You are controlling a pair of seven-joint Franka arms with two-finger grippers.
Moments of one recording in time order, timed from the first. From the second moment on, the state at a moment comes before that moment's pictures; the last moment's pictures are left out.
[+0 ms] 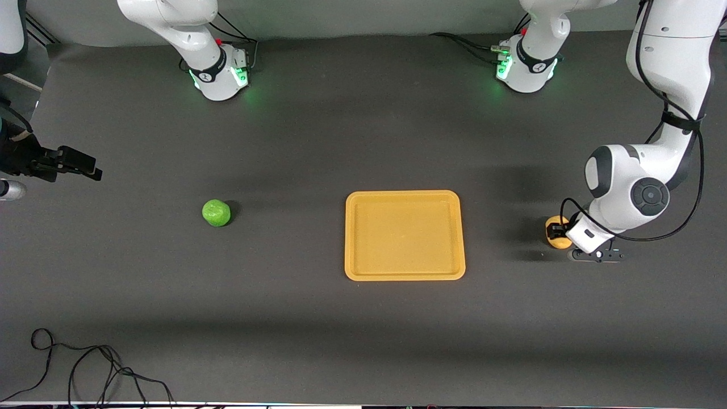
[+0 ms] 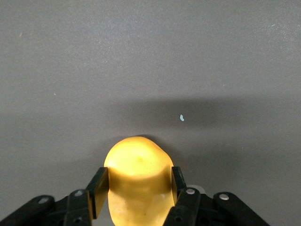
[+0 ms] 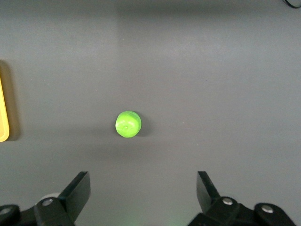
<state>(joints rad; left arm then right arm) 0.06 0.43 -0.05 -2.07 0.04 2.47 0.02 -0.06 0.03 0.00 -1.61 0.02 1.57 -0.04</state>
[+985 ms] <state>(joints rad) -0.03 0.24 -0.07 -1.97 0.04 2.17 -0.02 -0.05 0.02 0.00 -1.61 0.01 1.57 -0.04</state>
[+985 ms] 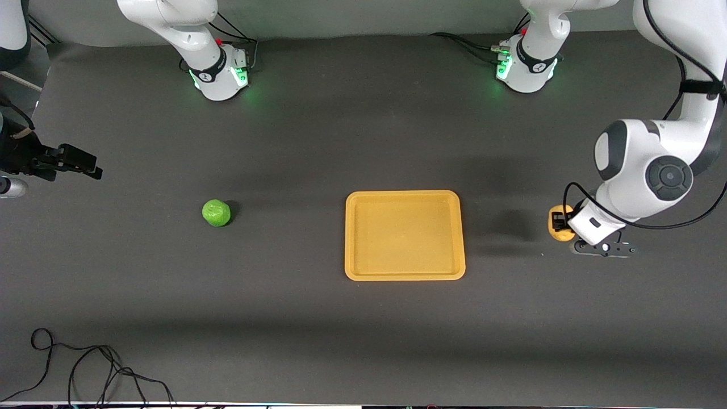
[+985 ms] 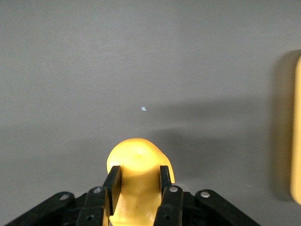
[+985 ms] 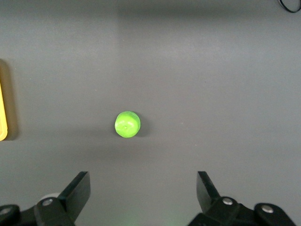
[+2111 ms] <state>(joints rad) -0.40 0.47 -0.09 -1.90 -0.07 2.44 -0.45 0.12 -0.21 0.01 -1.93 0.00 1.72 0.09</state>
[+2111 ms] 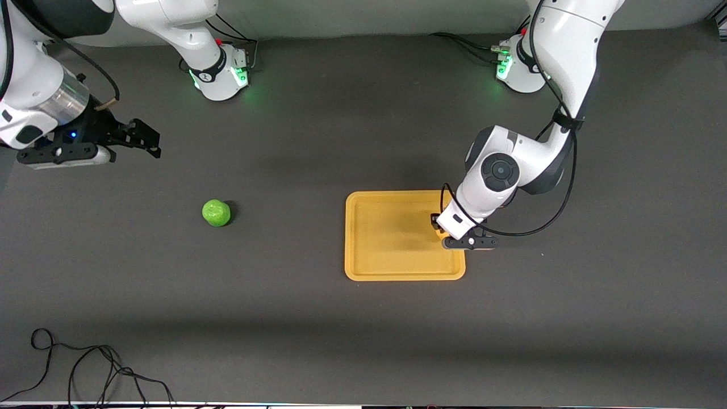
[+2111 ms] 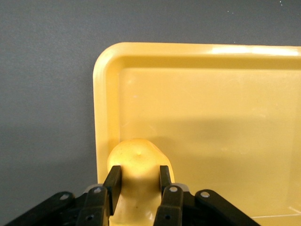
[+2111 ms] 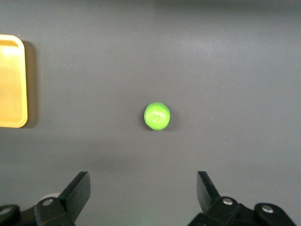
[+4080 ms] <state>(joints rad) -0.41 0.41 -0.07 -1.88 -0.07 2.40 -0.49 0.12 0.23 -0.01 -2.49 0.00 2.79 0.09</state>
